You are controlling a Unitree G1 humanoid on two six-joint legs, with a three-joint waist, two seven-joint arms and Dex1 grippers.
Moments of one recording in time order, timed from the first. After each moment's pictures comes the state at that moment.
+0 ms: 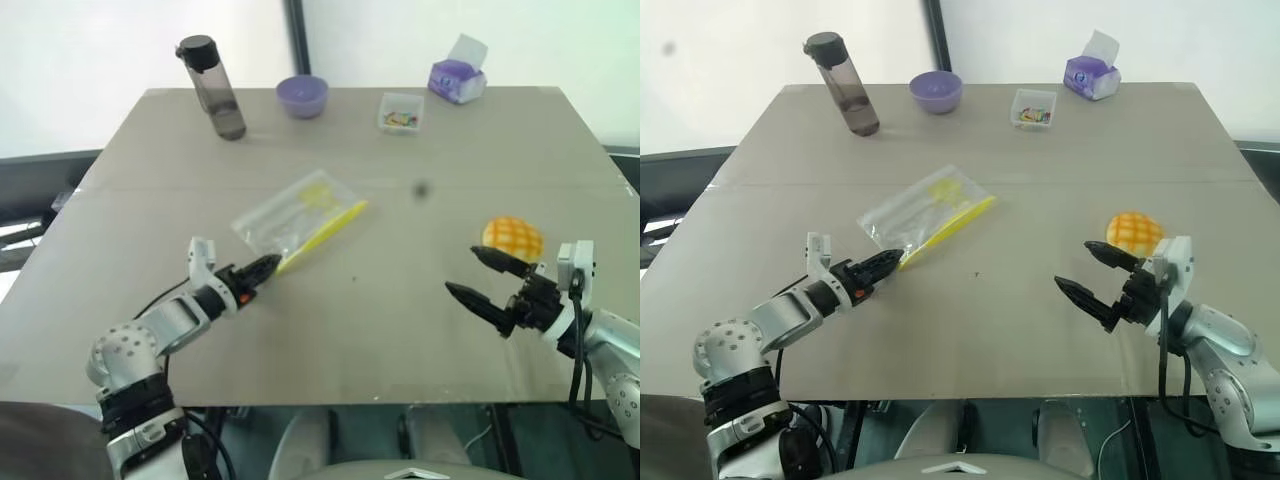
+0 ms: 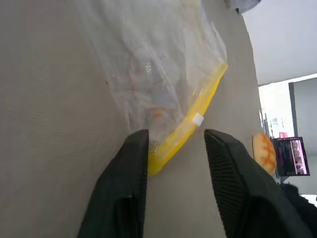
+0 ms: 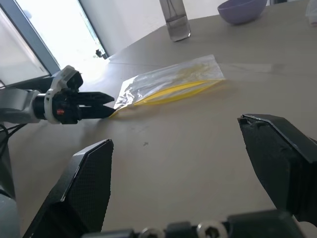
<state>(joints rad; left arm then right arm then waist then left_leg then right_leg) -0.29 0.27 0.60 -0.10 -1.05 1.28 -0.11 0.11 -0.58 -0.21 -0.46 0.67 0.36 0.82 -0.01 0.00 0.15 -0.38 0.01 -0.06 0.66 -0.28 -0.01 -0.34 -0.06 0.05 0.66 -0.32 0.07</state>
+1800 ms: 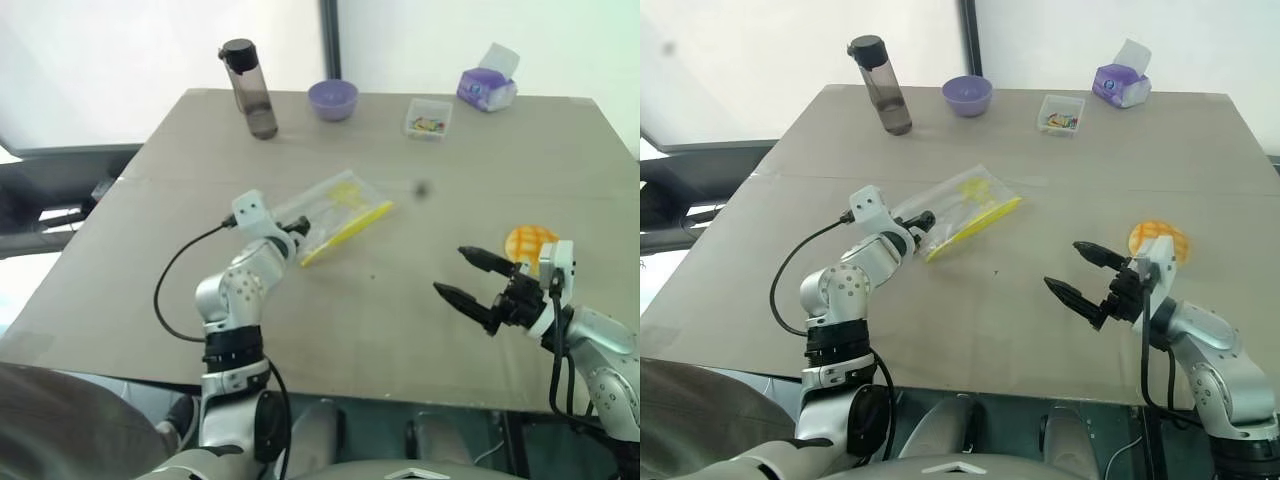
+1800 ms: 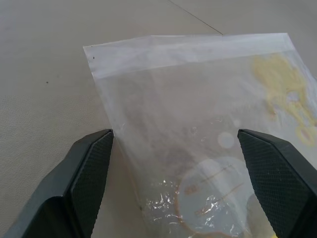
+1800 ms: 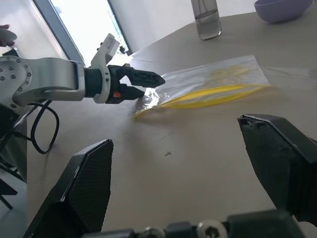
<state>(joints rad) -0.55 -0.01 0.32 -0.03 -0.53 0.95 0.38 0.06 -0.54 -0.15 -0.41 0.61 0.34 0.84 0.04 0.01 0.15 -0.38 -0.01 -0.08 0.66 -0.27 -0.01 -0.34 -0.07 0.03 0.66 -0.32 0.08</state>
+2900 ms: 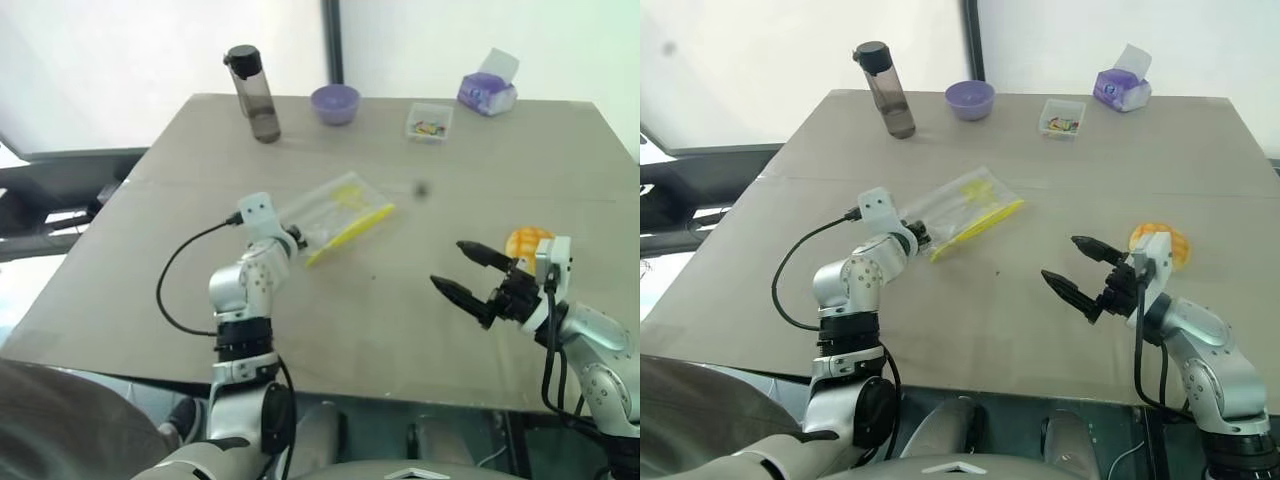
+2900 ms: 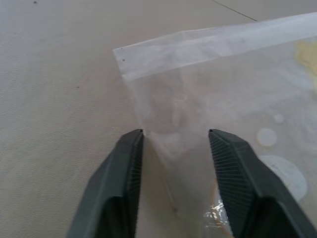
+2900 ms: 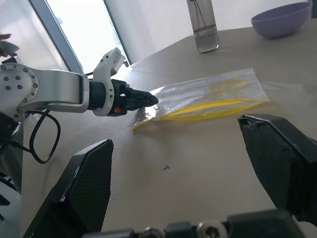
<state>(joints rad) -0.59 -0.02 0.28 0.04 -0.31 0.98 0.34 0.03 -0.51 -0.14 -0.39 0.59 0.32 0.82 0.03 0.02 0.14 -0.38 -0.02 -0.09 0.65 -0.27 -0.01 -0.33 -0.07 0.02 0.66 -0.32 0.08</state>
